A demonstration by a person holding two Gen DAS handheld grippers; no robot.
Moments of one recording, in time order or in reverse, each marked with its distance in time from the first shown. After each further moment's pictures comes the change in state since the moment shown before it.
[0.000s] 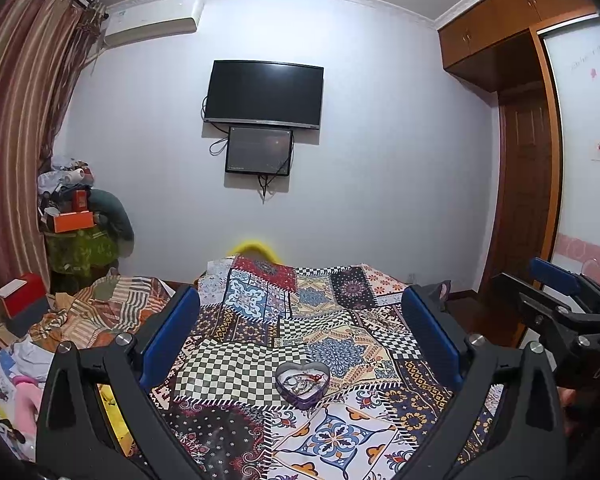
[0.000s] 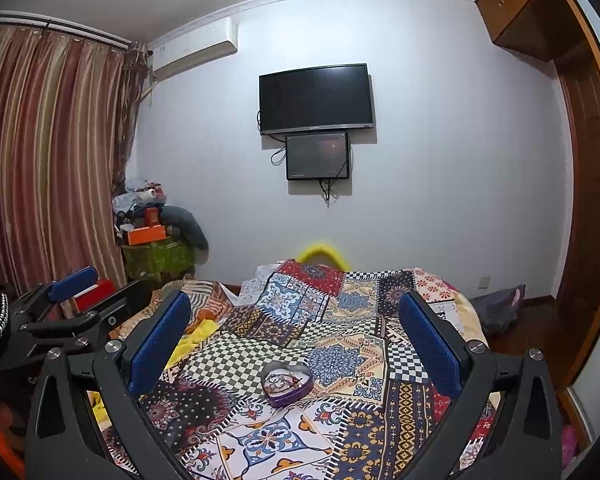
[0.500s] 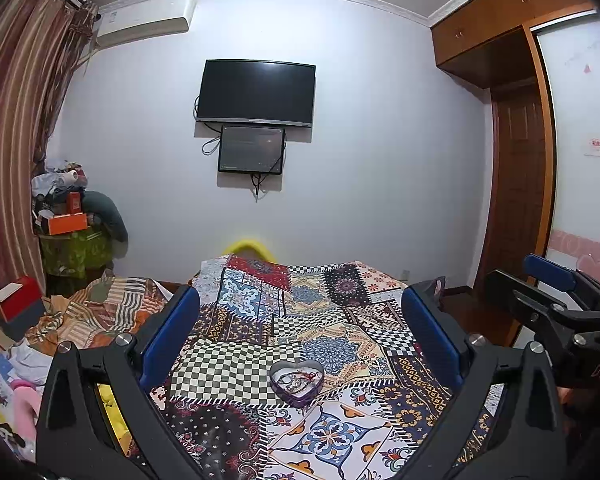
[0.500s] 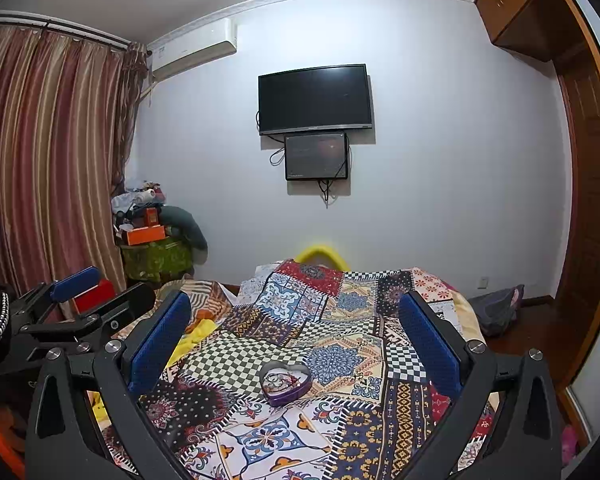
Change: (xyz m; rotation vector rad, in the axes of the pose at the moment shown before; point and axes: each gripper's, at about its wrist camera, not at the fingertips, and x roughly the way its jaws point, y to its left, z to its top) left arm 0.000 -0.002 0.001 0.014 0.008 -0.027; right arm -0.001 0.000 0.000 -0.002 -0.001 -0.002
